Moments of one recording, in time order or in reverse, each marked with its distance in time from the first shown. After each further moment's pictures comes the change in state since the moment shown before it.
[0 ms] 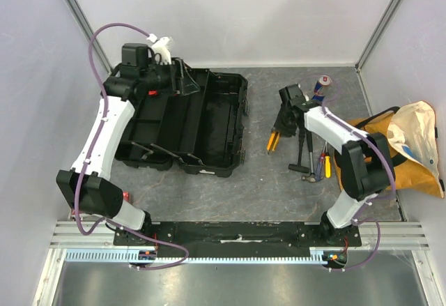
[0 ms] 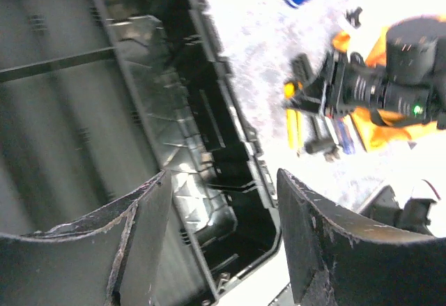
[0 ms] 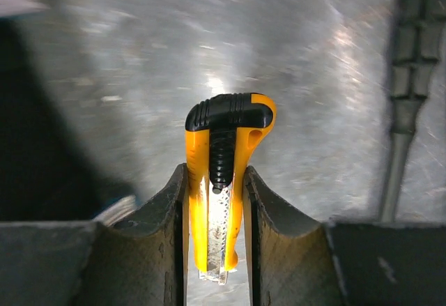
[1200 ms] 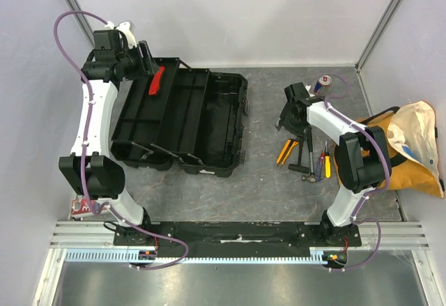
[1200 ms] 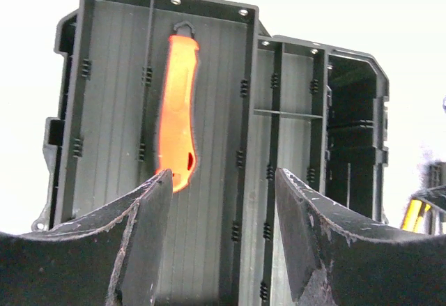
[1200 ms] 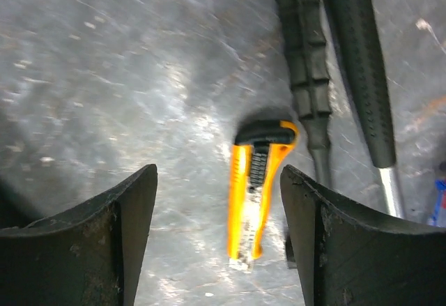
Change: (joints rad) left arm 0.190 0.172 0.225 -0.078 -0.311 0.035; right arm -0.072 0.043 0.091 -0.066 0.088 0.035
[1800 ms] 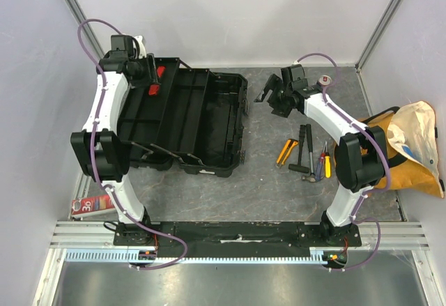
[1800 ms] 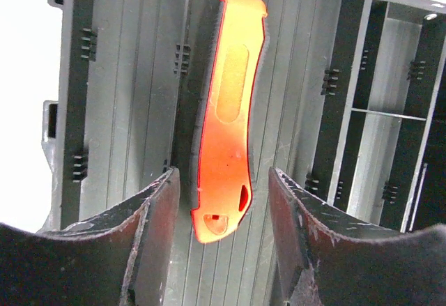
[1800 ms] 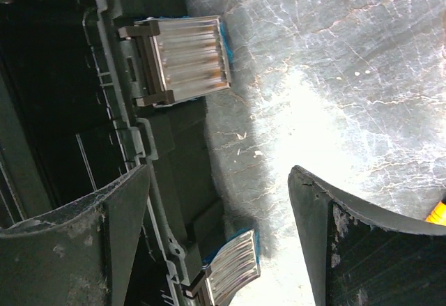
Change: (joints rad) left arm 0.000 0.193 0.018 -0.048 -0.065 0.058; right arm 0.039 0.016 0.150 0.227 -0.285 0.043
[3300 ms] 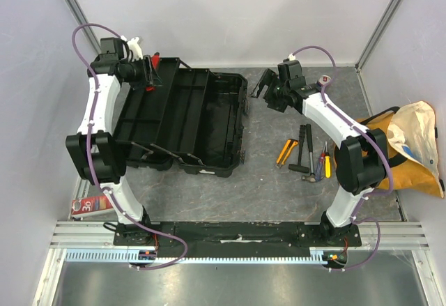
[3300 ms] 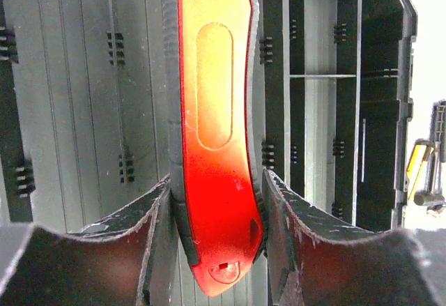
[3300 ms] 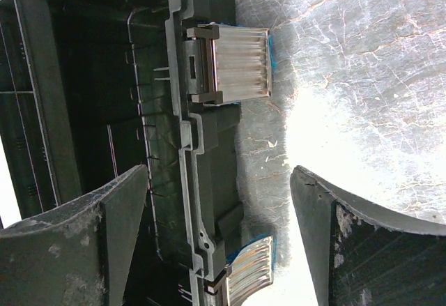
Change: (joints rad) left arm 0.063 -0.043 -0.047 0.007 0.296 0.055; right arm 0.036 -0.022 0.023 0.044 -0.001 -0.043
